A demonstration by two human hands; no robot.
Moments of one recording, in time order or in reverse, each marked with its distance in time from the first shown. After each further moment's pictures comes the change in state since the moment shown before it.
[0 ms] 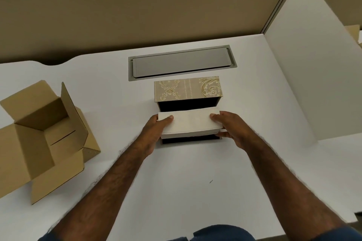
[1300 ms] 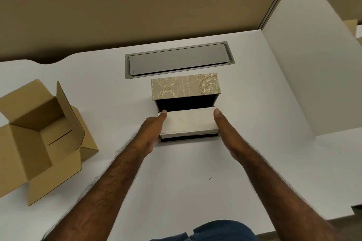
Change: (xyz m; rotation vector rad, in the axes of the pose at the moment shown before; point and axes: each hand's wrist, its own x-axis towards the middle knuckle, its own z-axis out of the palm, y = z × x) left_hand -0.002 0.010 0.006 0.098 0.125 -0.139; right_hand -0.036 0.026 0.019 -0.075 -0.020 -0.125
